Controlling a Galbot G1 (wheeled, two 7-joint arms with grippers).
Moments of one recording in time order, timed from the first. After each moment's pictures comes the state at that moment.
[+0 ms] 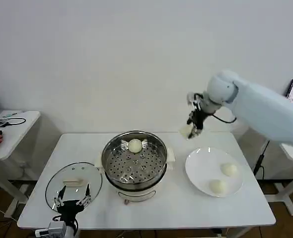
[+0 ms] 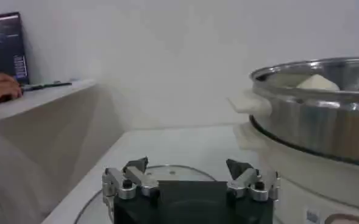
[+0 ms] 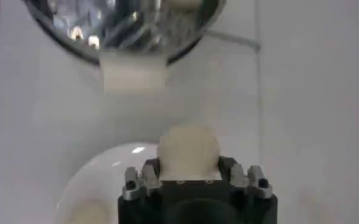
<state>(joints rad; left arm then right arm) 1.65 -1.48 -0.66 -2.06 -0.04 0.15 -0.07 0.56 0.98 -1.00 1.29 0.24 -0.58 -1.25</state>
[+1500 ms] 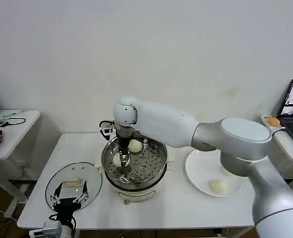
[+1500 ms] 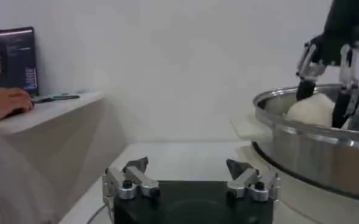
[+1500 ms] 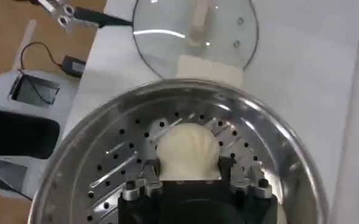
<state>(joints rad) 1.66 -1.49 -0.67 -2.11 -0.06 0.15 -0.08 0.36 1.56 -1.09 0.97 0.22 -0.64 -1.20</state>
